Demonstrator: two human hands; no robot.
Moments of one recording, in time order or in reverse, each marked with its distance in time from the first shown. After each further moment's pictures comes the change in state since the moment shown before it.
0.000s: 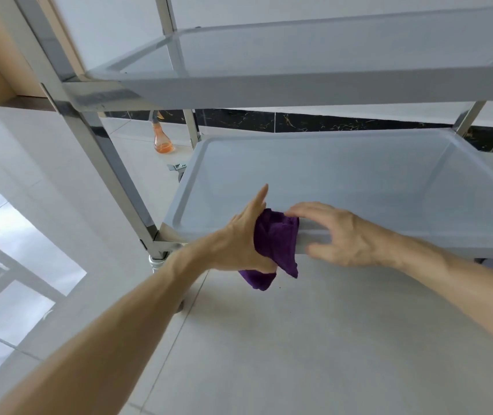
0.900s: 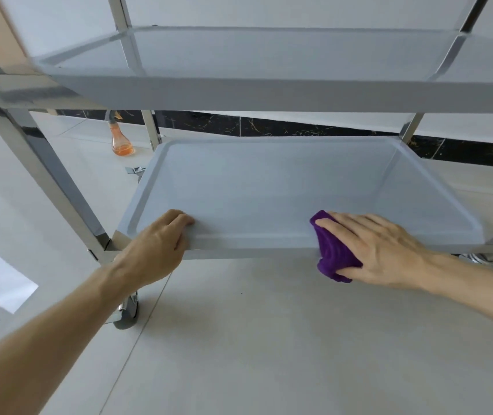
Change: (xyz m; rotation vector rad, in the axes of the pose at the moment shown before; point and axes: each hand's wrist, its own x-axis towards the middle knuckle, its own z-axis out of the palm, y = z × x) left_hand -0.010 -0.044 -0.007 0.411 0.438 0.072; right_hand -0.080 0.066 -0.035 -0.858 0.059 0.079
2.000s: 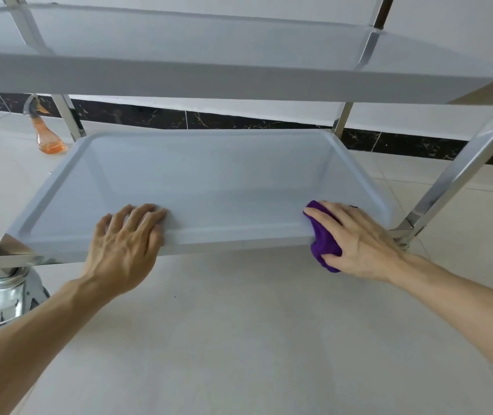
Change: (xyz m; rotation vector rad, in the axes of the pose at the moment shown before) left_hand 0.029 0.075 0.053 0.229 0.115 -0.047; right_hand -0.057 0.087 0.041 0.127 0.055 0.196
